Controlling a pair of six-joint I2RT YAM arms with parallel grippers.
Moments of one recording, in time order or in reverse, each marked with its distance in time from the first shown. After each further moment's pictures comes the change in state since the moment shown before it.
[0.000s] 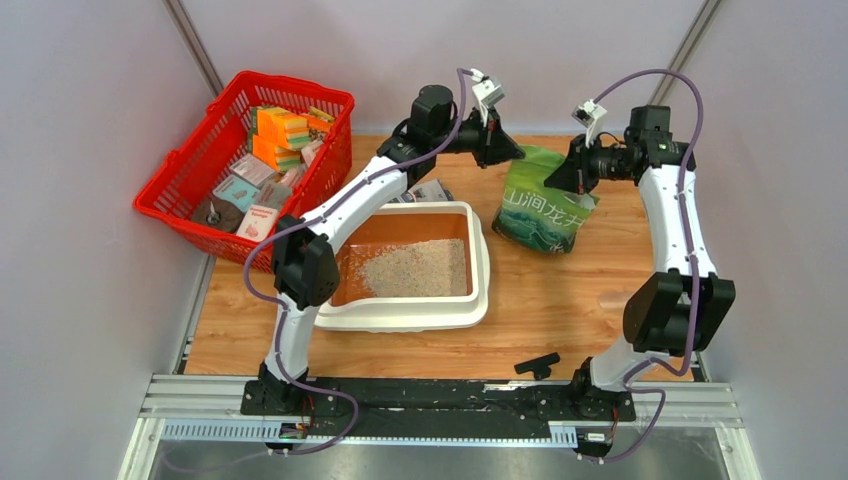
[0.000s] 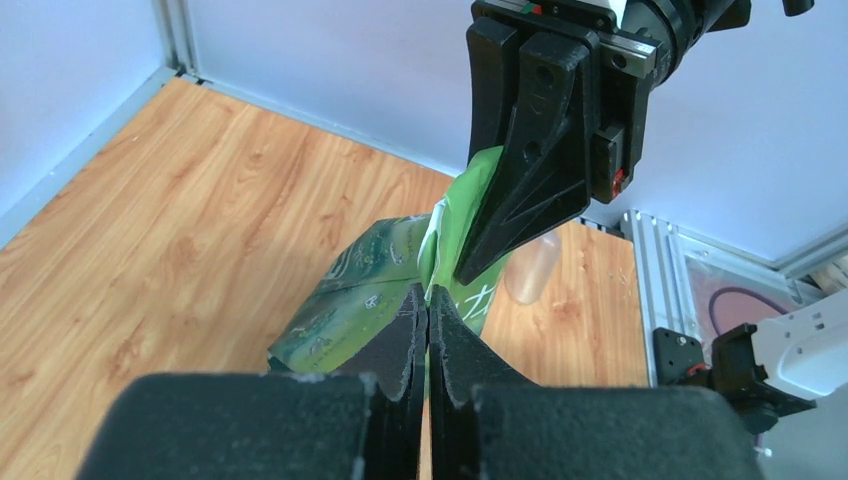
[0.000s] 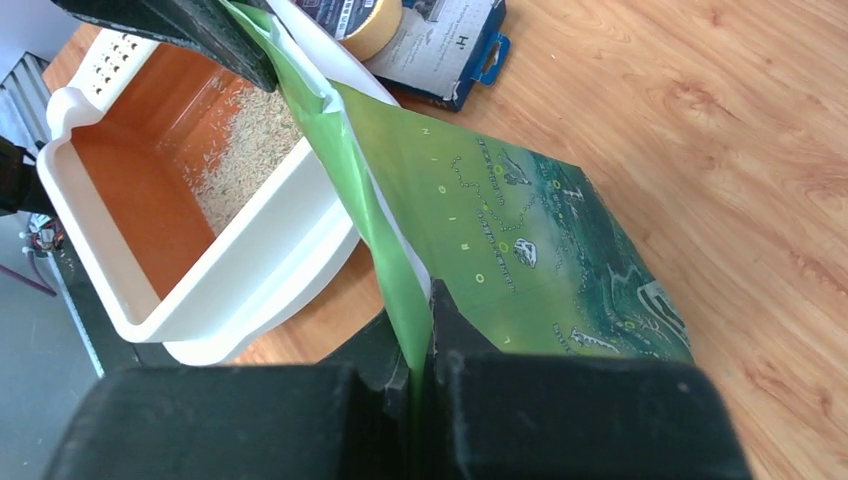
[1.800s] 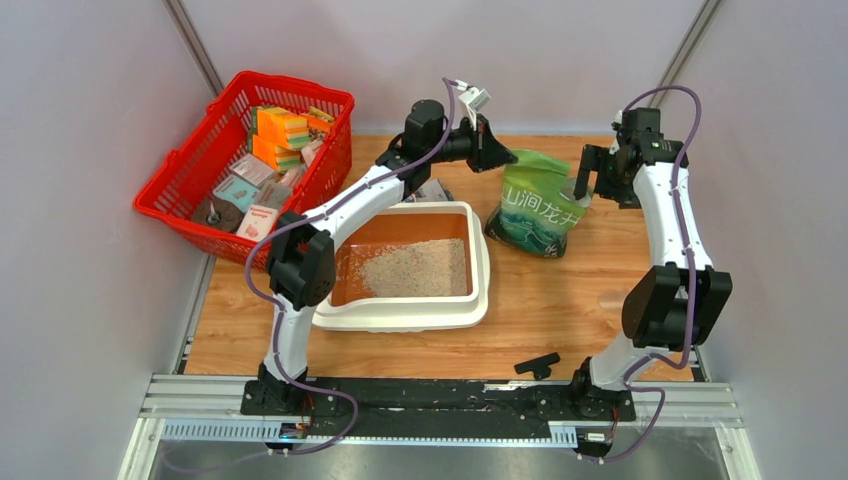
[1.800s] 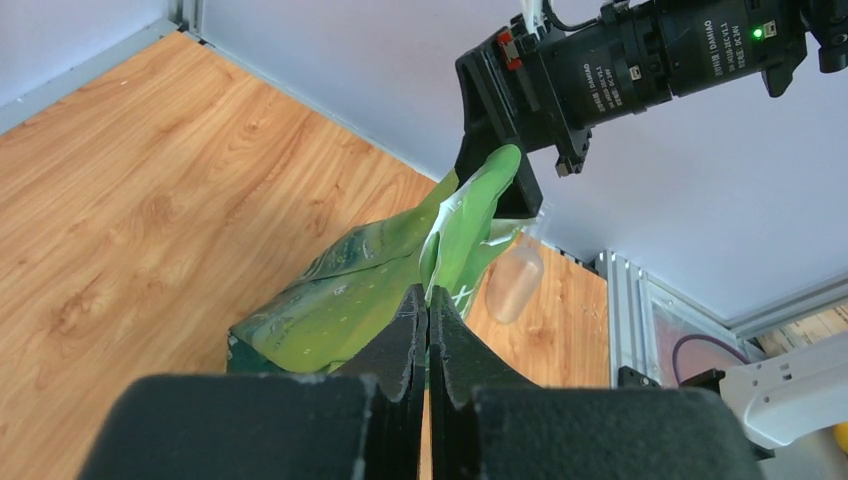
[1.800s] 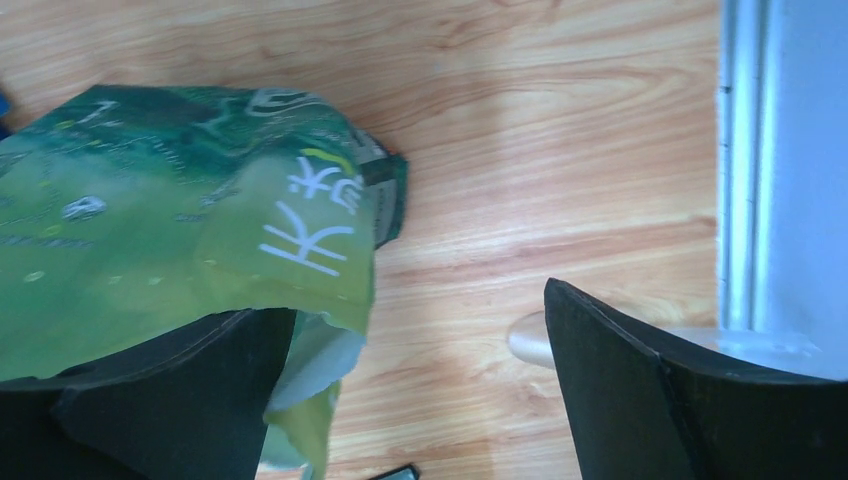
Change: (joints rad) left arm 0.028 -0.018 -0.188 0.203 -0.051 -0.206; right arm 0.029 0.045 -0.001 -0.033 0.924 0.597
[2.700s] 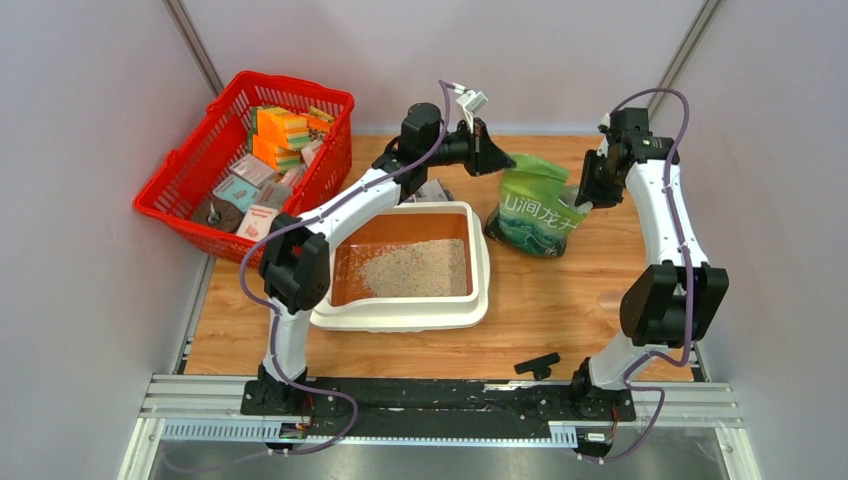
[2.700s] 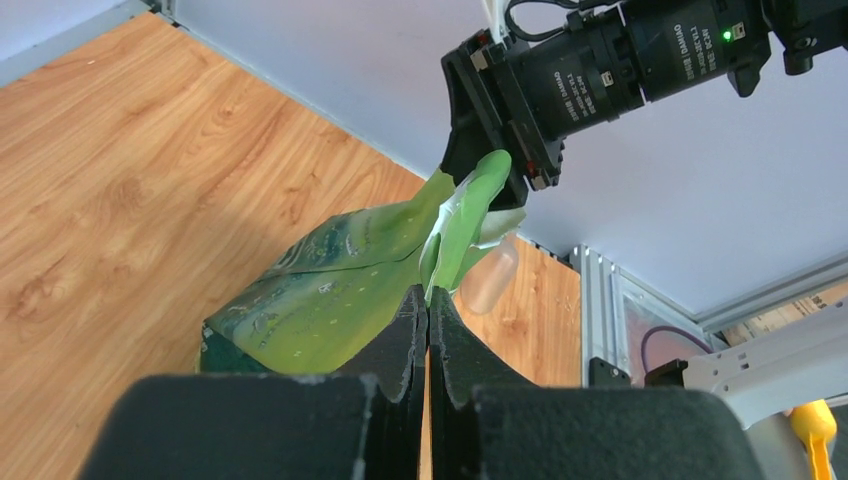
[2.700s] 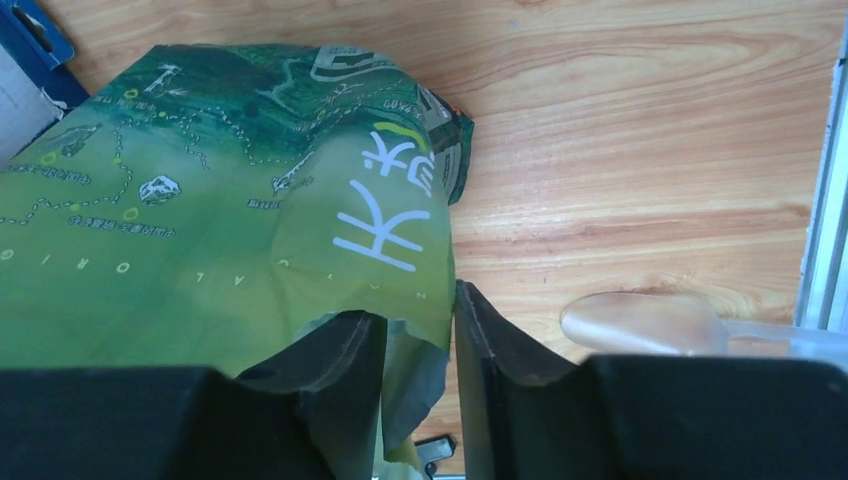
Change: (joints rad) left arm -0.003 -0.050 -0.077 0.035 0.025 -0.051; right arm 0.050 0.002 -0.003 -0.053 -0.040 0.047
